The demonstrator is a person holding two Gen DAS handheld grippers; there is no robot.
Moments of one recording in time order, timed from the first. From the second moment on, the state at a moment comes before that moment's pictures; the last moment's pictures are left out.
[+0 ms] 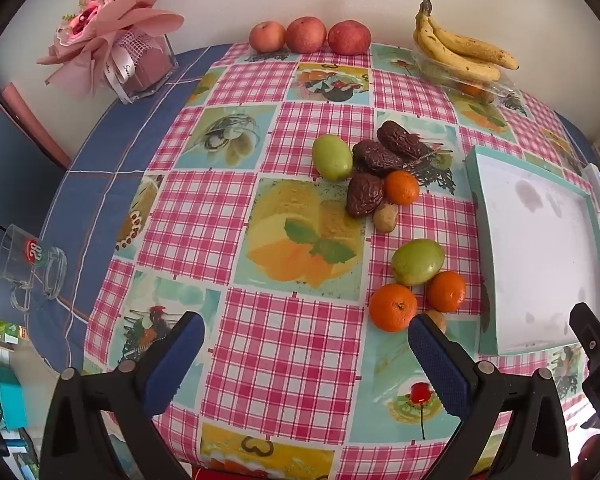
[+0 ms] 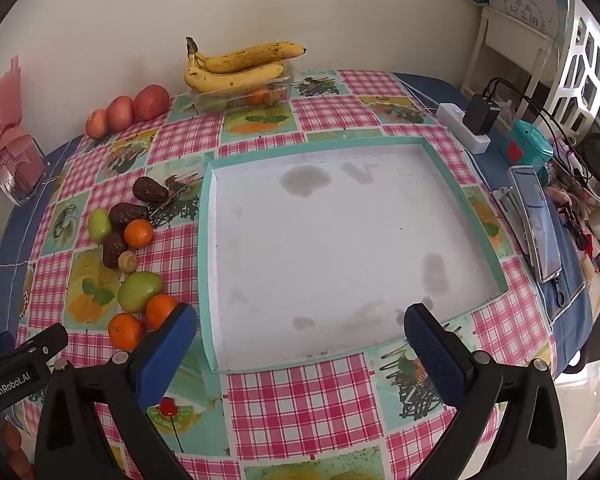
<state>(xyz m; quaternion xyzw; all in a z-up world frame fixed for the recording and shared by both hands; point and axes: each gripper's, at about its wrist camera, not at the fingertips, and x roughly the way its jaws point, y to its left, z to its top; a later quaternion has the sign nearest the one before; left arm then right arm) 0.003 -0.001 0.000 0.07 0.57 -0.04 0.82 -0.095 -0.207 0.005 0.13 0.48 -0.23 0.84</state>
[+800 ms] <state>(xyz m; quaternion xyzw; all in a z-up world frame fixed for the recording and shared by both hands) 0.001 0.001 0.003 0.06 0.56 -0.04 0.83 -0.093 -0.204 0.011 0.13 0.47 -0.22 0.84</state>
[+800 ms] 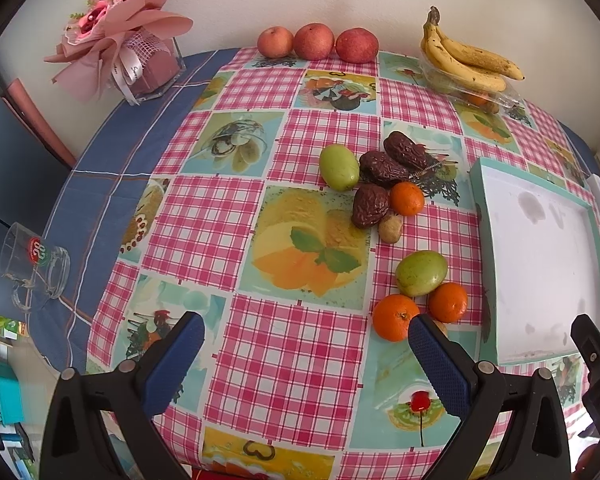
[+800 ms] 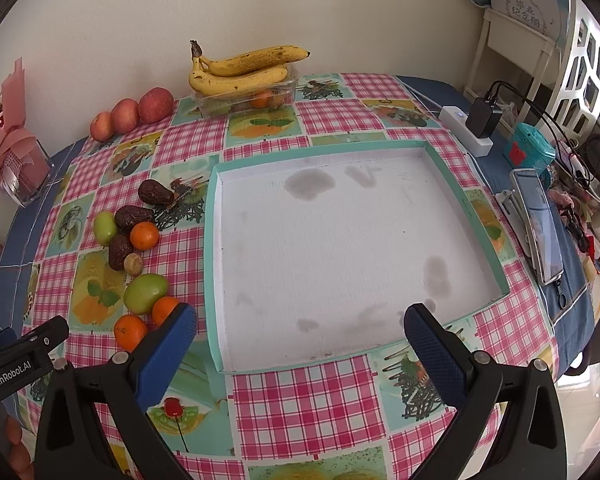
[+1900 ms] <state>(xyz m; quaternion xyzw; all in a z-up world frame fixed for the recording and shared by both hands) 0.003 0.000 0.007 0.05 0.55 -0.04 0.83 -0.093 -0.202 0.011 0.13 0.47 -0.22 0.84</state>
